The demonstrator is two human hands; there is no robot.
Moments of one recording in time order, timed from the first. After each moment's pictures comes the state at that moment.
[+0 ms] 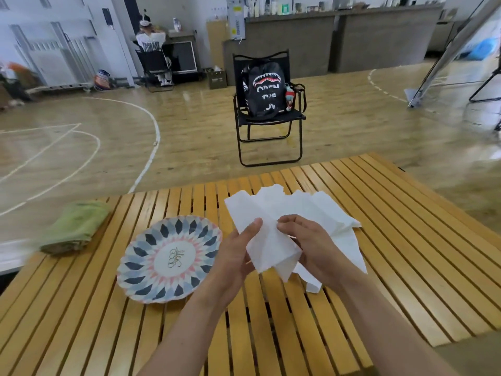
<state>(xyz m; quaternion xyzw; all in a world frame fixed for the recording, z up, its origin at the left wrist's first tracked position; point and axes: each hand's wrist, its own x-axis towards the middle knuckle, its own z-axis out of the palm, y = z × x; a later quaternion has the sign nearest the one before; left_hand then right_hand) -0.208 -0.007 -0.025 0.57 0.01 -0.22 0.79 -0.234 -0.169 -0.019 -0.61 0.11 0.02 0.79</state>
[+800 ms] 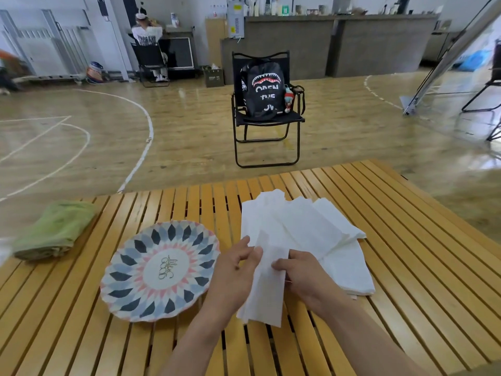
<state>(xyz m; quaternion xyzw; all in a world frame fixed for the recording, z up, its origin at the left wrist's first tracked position) -0.198 0.000 -0.048 0.79 -0.07 -0.09 0.61 -0.220 -0.152 -0.057 -0.65 0.22 0.07 0.72</state>
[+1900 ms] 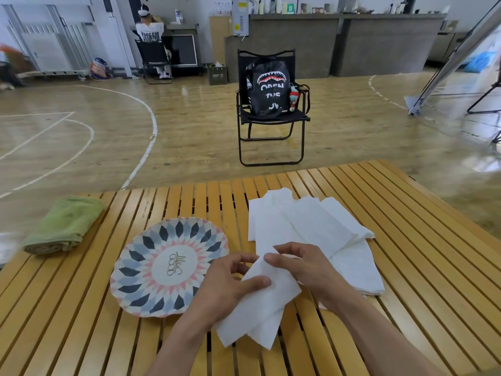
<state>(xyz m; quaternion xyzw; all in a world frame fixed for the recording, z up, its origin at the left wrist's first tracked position) -0.197 0.043 -0.048 0.83 -0.09 -0.18 0.53 -0.219 -0.148 -0.049 -0.78 0.14 0.06 0.61</state>
